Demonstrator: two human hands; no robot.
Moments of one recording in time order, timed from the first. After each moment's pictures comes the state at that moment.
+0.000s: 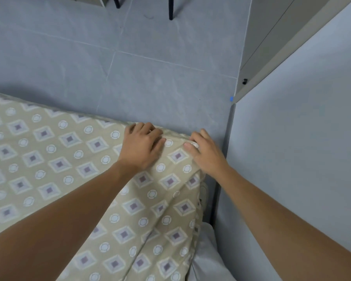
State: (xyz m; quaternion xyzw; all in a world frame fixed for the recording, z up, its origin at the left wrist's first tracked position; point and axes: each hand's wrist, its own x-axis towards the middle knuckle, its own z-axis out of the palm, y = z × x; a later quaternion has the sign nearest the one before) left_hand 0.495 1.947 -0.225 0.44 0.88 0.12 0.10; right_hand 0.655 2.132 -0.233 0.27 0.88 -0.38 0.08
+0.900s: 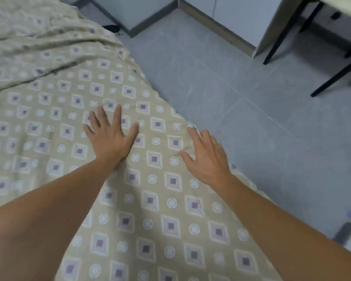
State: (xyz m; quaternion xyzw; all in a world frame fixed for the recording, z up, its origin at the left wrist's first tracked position) left_hand 0.246 1.572 -0.243 -0.12 0.99 0.06 0.04; right_hand 0.312 1.852 -0.238 -0.04 0.98 -0.21 0.06
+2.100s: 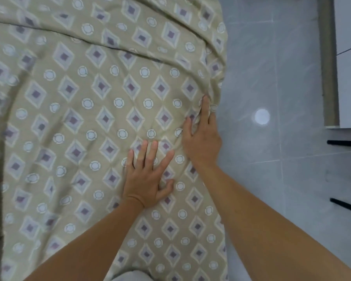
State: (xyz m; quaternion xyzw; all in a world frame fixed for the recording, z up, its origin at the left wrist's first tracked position) left_hand 0.228 1.548 -0.276 -0.12 0.99 0.10 0.05; right_hand 0.038 1.633 -0.251 -0.10 0.97 -0.22 0.10
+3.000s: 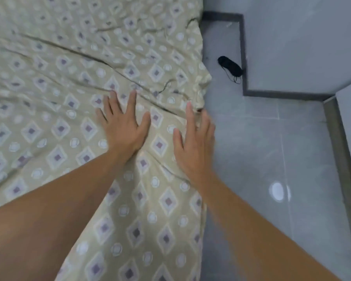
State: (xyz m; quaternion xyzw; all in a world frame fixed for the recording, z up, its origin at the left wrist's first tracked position) left_hand -0.102 1.333 -0.257 -0.45 0.88 0.12 -0.05; right_hand -0.203 1.507 -0.248 -0.32 0.90 -0.29 0.03
